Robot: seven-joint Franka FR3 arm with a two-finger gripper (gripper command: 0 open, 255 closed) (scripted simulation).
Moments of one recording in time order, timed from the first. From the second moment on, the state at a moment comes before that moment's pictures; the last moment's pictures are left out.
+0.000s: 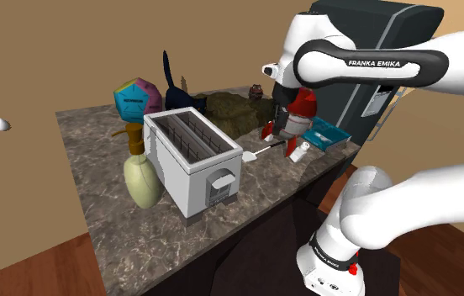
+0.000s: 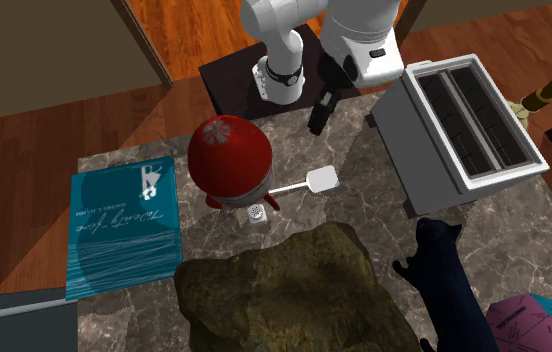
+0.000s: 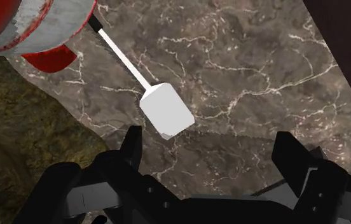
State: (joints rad) arm 0.06 -0.75 -0.24 -2.53 -0.26 1.85 -0.69
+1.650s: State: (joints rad) arm 0.26 -0.23 -0.75 -2.52 -0.32 2.34 -1.58
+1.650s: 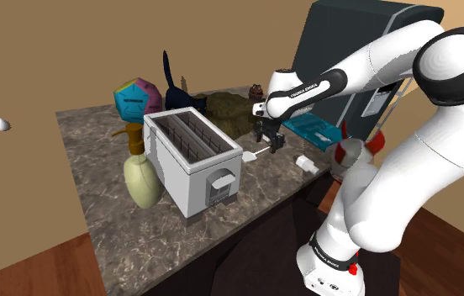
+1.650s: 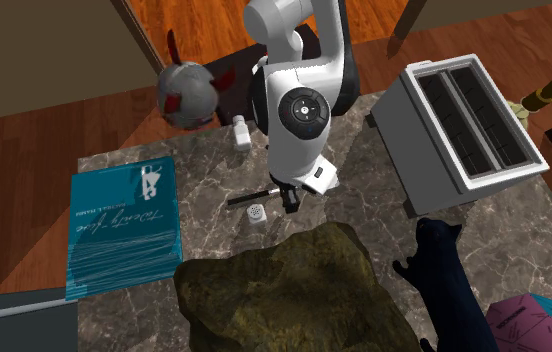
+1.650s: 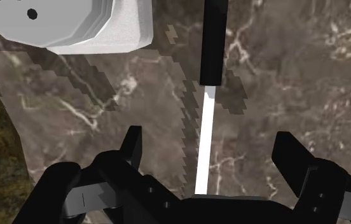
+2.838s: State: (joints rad) arm 0.25 -0.27 -0.74 -2.50 -0.33 2.30 -1.57
